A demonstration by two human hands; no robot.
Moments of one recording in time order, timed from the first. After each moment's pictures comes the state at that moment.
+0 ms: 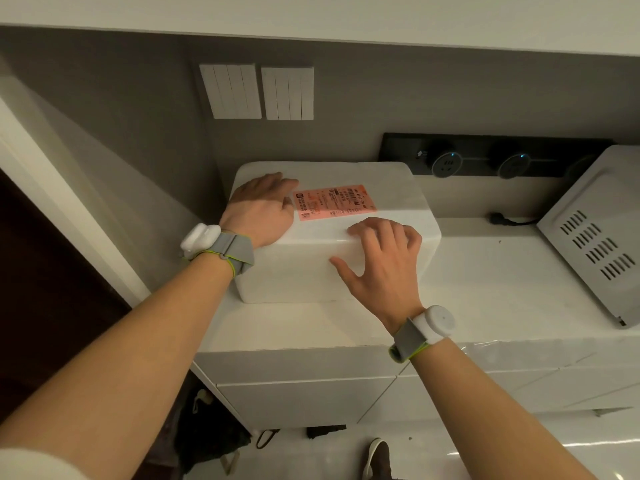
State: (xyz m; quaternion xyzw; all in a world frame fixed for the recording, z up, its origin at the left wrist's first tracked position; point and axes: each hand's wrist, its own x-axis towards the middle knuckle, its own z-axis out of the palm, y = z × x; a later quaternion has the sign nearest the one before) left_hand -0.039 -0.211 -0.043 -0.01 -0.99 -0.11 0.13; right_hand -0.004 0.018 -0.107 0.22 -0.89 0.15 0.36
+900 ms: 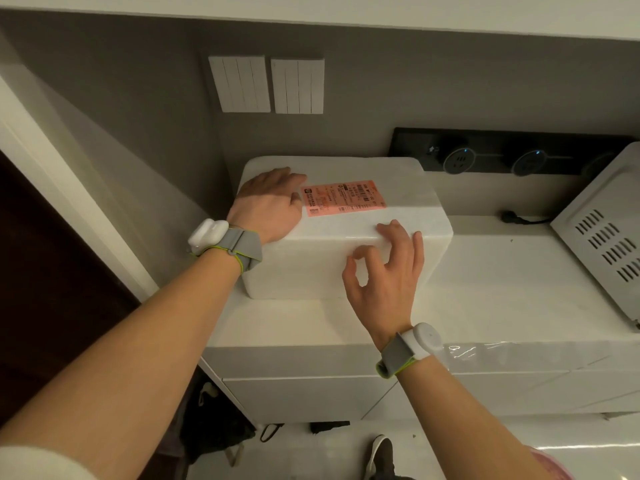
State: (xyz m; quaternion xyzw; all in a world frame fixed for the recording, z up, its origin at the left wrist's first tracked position) left_hand -0.040 -0.212 -0.044 -0.01 -0.98 -0.11 0.13; right_hand 0.015 -0.002 -0.129 0.17 -0.85 0.25 0.43
